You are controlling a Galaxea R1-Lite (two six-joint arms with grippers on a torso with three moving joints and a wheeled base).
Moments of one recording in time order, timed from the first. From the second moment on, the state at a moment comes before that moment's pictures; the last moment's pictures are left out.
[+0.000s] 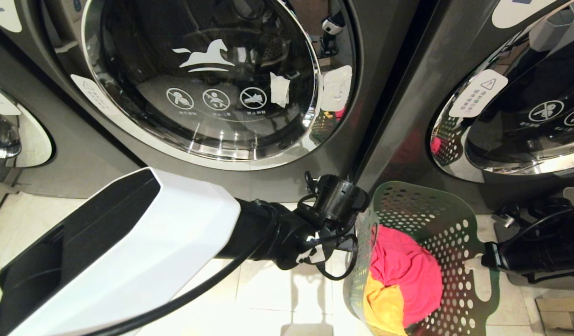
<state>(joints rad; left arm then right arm) -0.94 2.26 -1.61 0.00 0.41 -0.36 -0.39 2.07 -0.99 0.03 0.57 -0.12</state>
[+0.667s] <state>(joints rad) -0.94 2.26 -1.61 0.00 0.41 -0.38 -0.30 2.16 -1.11 0.04 0.58 -0.18</state>
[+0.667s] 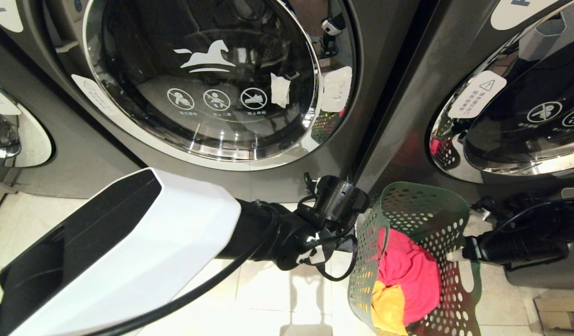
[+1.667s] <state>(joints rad) -0.95 2.25 -1.61 0.03 0.41 -0.41 -0.29 2.07 -1.03 0.11 0.57 -0.17</state>
